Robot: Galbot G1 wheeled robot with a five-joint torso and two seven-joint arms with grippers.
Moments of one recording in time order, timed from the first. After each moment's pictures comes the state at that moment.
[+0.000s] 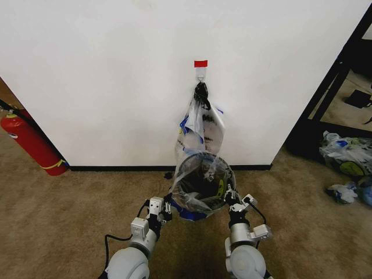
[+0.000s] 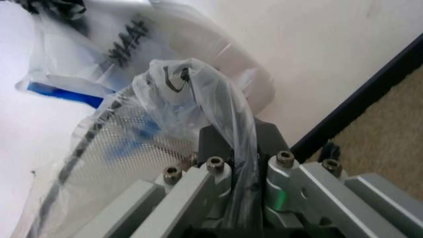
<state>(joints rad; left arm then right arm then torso) 1.37 -1.10 -0.06 -2.01 -0.42 0.15 -0.26 -1.33 1.23 0.06 1.80 1.05 0.49 0.19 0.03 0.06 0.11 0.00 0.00</state>
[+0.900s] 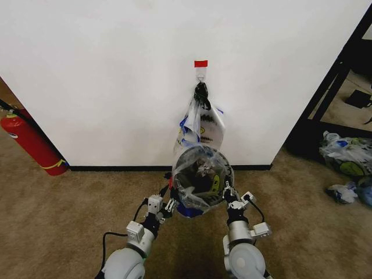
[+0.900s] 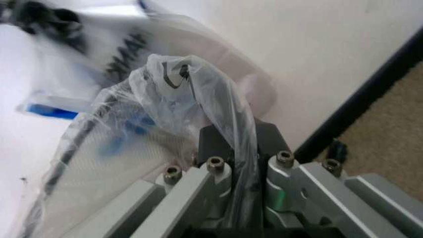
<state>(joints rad) 1.41 -1.06 -0.09 -2.01 -0.37 -0.05 -0.15 -1.31 1.24 0.09 1.82 1.10 0.47 0.21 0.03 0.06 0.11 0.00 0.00</state>
